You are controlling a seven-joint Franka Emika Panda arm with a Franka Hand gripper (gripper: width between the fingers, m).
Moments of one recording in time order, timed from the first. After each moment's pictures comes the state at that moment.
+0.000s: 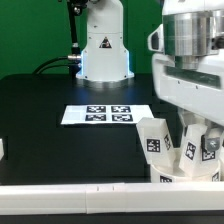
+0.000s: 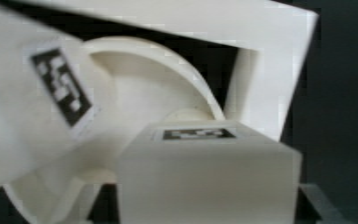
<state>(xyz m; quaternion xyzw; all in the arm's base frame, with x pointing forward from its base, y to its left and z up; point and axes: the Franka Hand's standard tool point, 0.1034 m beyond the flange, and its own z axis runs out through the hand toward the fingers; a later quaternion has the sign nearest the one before) 0.640 0.101 0.074 -0.67 0.74 -0.01 0.08</state>
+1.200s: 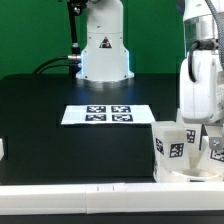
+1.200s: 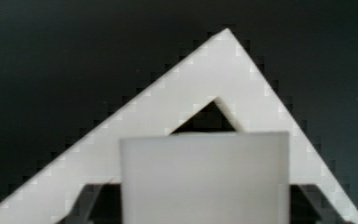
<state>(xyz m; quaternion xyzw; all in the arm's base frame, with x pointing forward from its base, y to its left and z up) 0.634 0.125 0.069 -0.46 0.88 -0.02 0.12</state>
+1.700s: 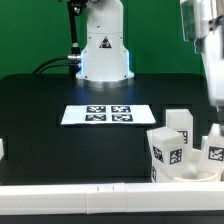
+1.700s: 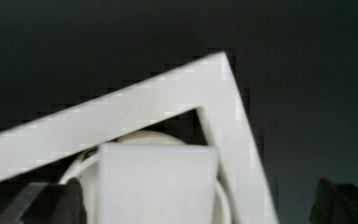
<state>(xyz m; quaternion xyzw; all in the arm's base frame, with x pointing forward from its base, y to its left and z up) 0.641 0.127 0.100 -0.62 0.77 -0.02 0.13</state>
